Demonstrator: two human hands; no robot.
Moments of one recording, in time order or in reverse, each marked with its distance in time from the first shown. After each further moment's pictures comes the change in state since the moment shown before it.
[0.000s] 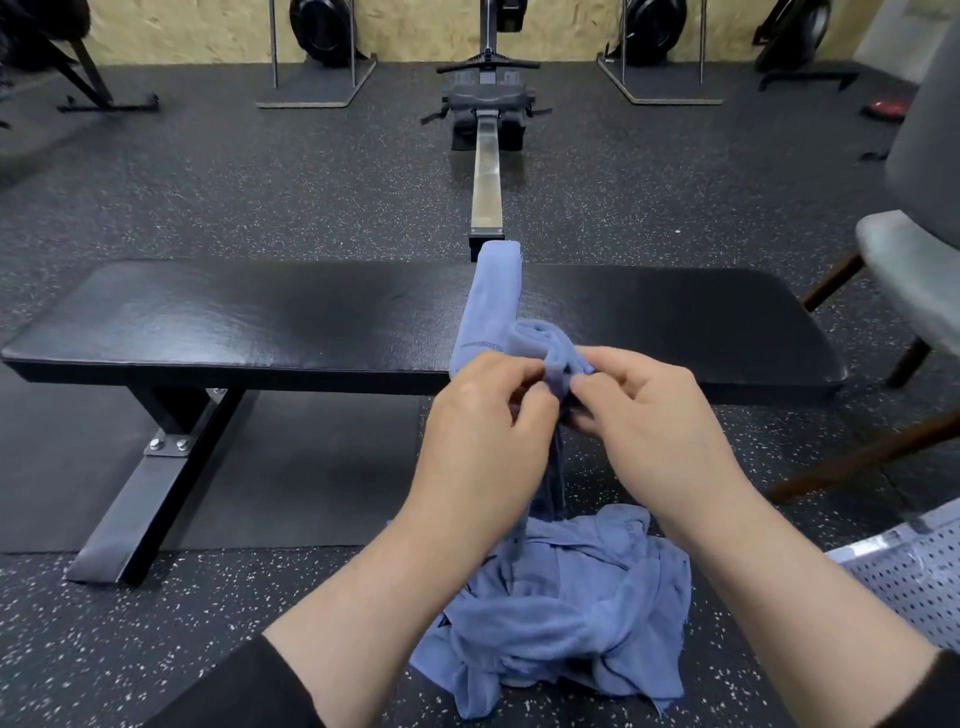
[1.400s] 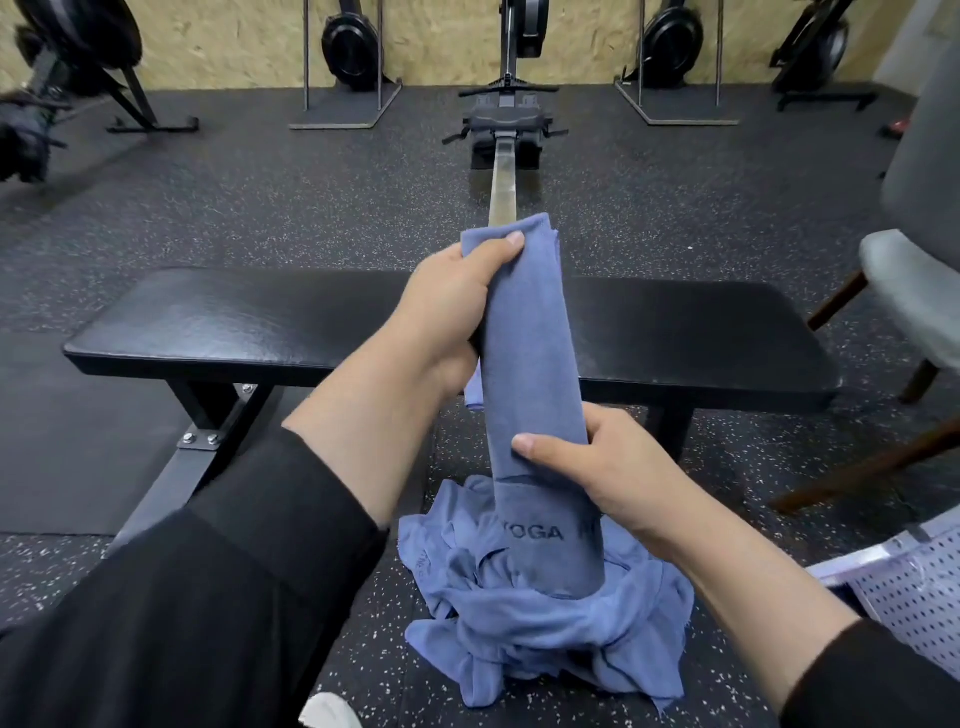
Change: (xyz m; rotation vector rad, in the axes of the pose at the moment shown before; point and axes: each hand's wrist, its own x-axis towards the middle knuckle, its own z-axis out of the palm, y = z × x) left_hand 0.073 0.029 -0.035 -0.785 -0.114 -0.401; right_hand -0.026 0.008 0.002 0.093 -0.290 0.199
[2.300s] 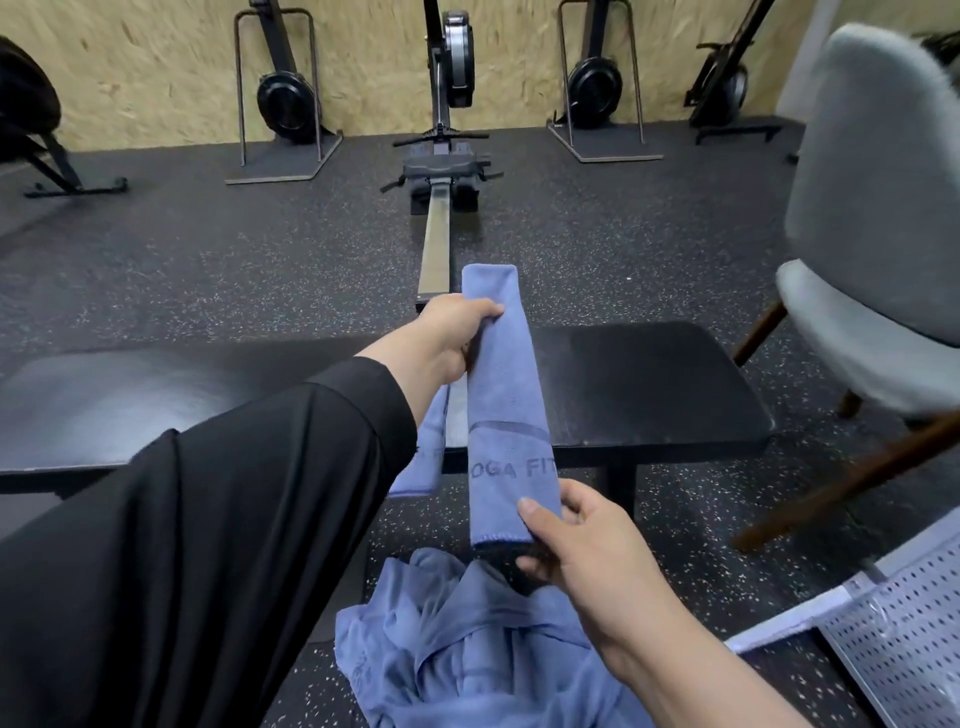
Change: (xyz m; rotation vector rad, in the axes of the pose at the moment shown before) left_hand 0.182 -0.050 0.073 0.308 0.059 -0.214; right_hand 0.027 0.052 -0.047 0.405 0.344 0.172
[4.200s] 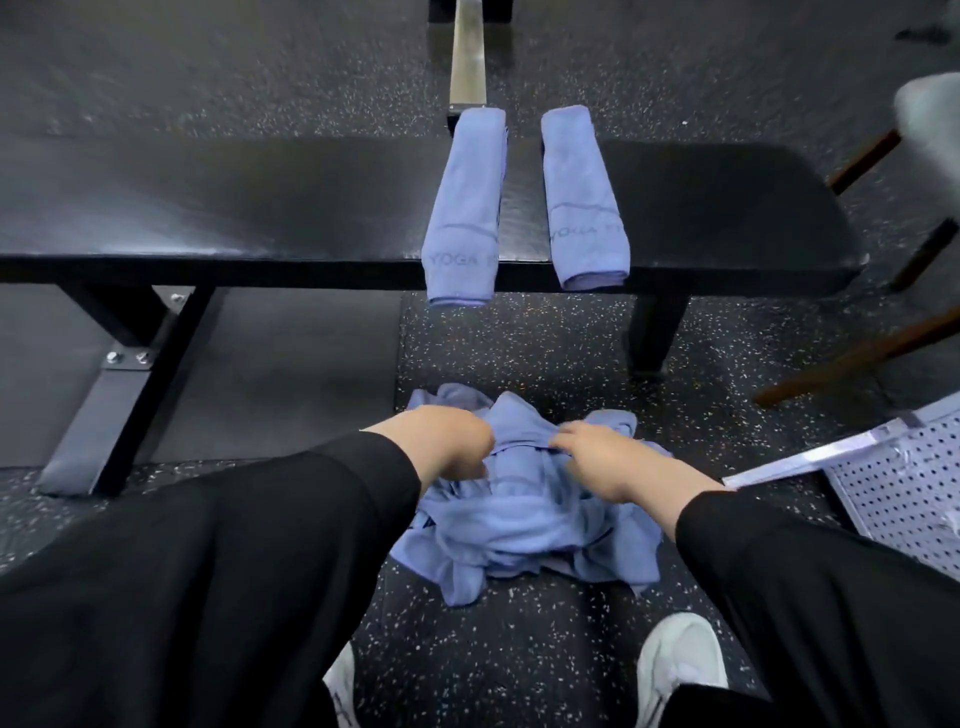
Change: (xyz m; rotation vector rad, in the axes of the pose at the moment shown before) left_hand -0.105 -0.257 -0.072 1.798 -0.788 0.078; right_hand 0.078 0.174 -0.039 -1.662 -0.598 0.038
